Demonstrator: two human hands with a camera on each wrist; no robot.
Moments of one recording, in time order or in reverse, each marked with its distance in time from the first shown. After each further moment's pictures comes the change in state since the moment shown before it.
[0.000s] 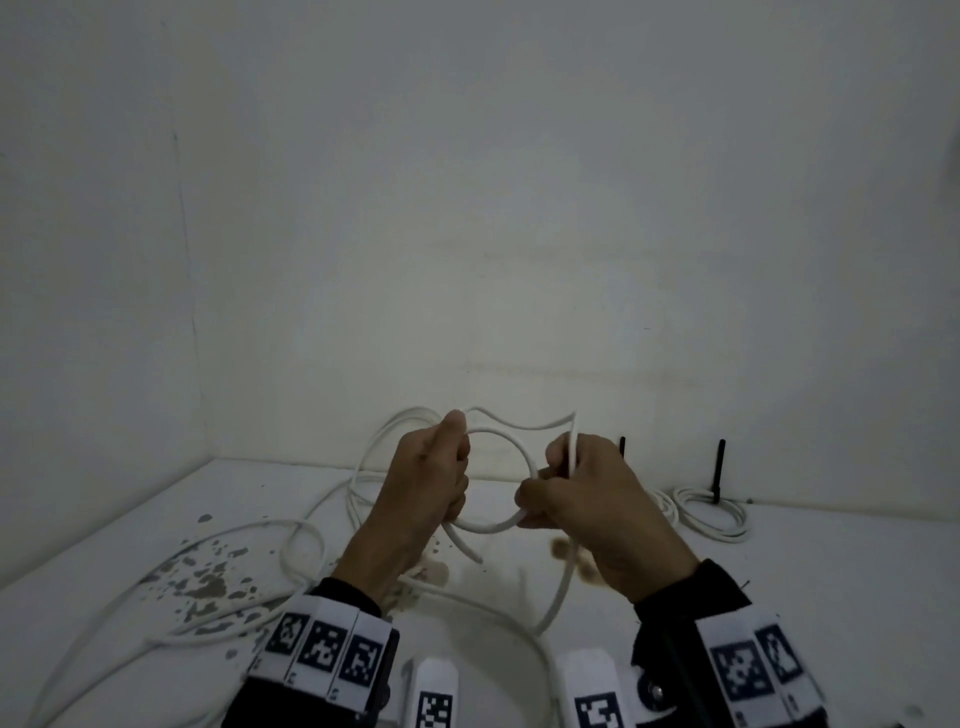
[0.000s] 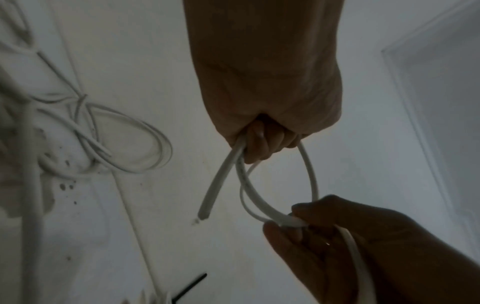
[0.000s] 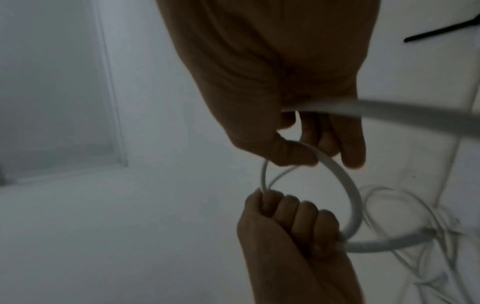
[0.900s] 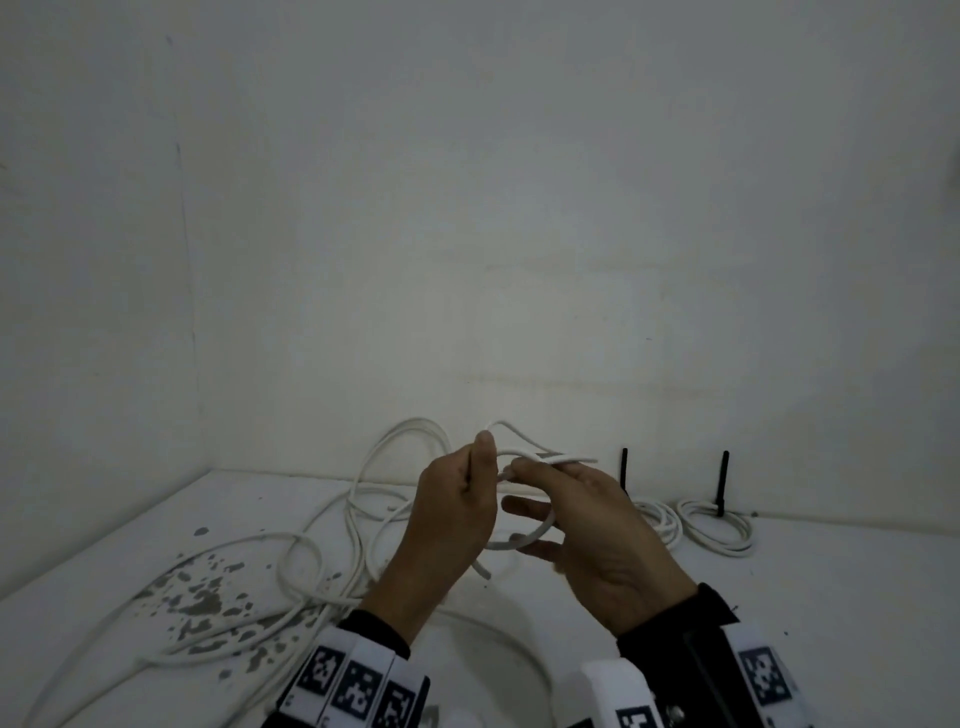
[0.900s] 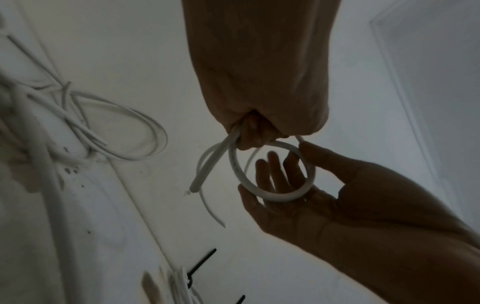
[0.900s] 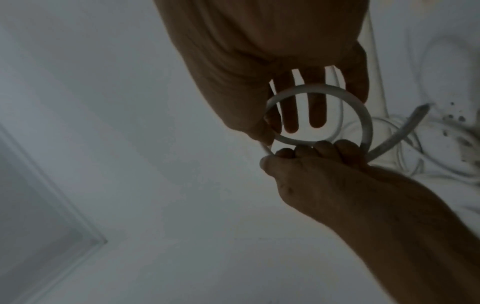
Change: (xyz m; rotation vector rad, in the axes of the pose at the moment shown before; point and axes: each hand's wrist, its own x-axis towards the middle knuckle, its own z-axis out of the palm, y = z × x) left_hand -0.002 -0.016 0.018 0.429 0.063 0.324; right_hand 0.001 0.002 0.008 0.370 -0.053 0.254
